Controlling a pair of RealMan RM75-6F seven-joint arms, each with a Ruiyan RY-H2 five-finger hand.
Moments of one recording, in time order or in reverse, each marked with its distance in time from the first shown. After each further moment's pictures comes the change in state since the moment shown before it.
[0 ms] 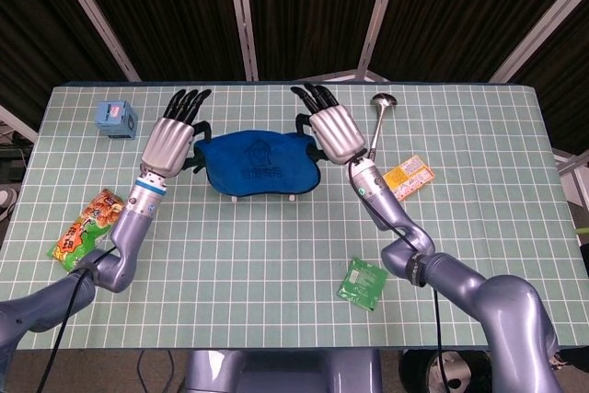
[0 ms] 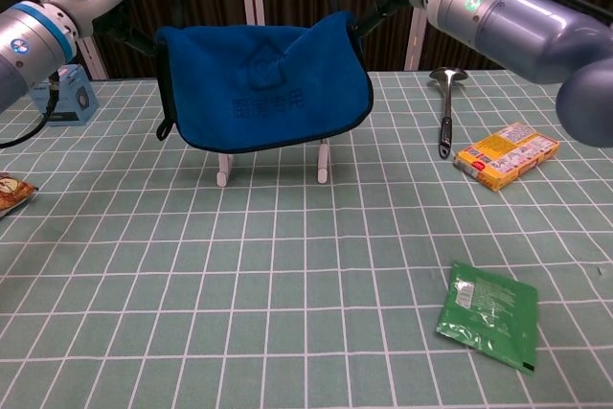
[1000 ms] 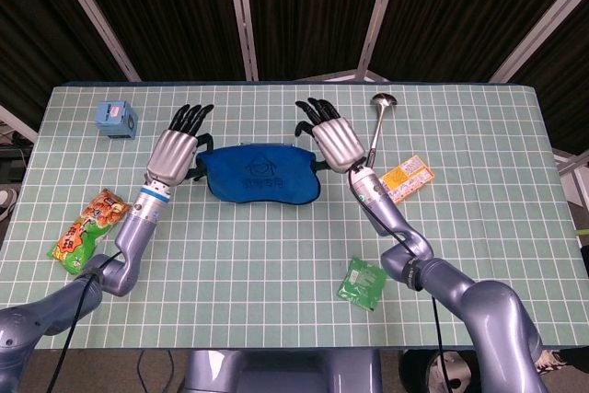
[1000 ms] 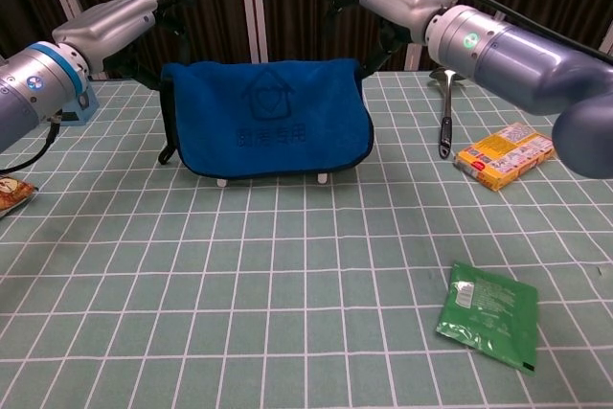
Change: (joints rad) left arm 0.004 -0.079 0.037 0.118 0.006 -0.052 -0.060; right arm -0.013 -0.076 -0.044 0.123 -0.019 -0.038 0.078
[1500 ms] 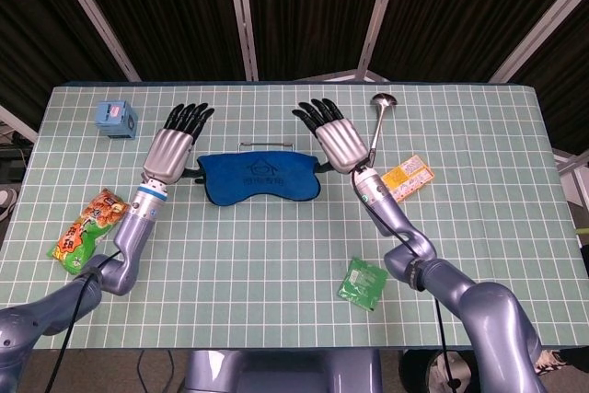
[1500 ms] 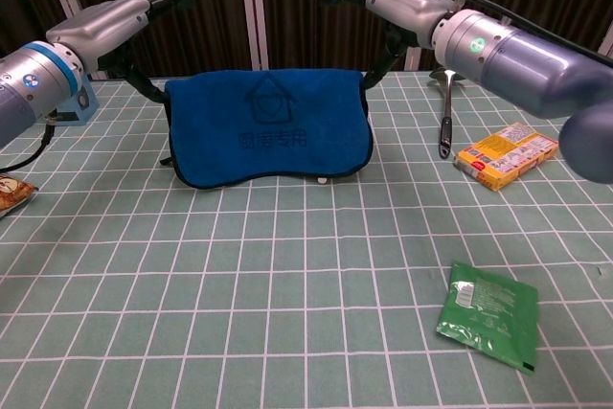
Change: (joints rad) left arm 0.008 0.011 -0.018 -0.013 -0.035 -0.022 0.021; right arm -0.010 -0.008 -0.014 0.035 -0.018 0.014 0.020
